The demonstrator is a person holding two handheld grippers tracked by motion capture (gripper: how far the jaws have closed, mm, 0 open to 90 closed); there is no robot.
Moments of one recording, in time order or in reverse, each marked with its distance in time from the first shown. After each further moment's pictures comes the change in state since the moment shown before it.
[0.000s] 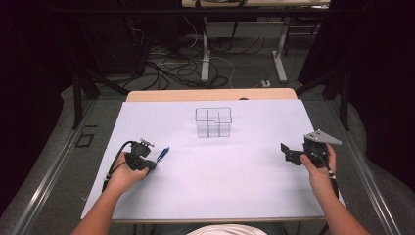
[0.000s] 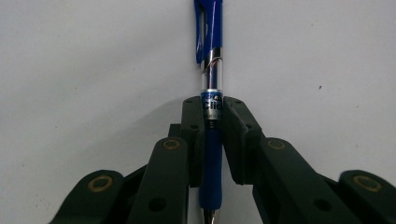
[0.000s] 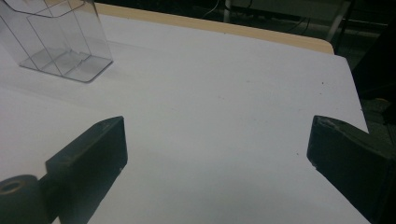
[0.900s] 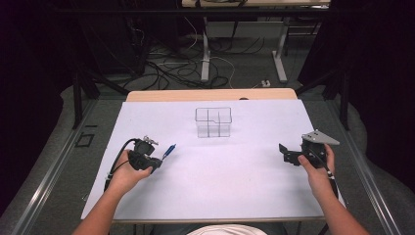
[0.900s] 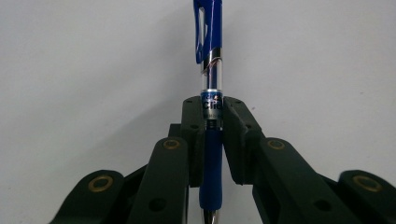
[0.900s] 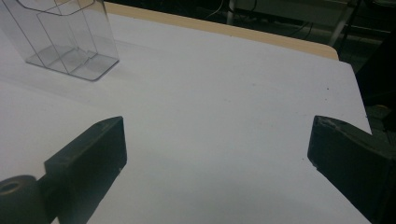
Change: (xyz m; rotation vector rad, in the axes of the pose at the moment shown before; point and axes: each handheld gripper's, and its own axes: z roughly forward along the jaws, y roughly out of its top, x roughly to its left) left arm -0.025 0.011 -0.022 -0.063 -0.045 0.057; right arm 0.006 0.001 0.000 -0.004 0.007 -0.025
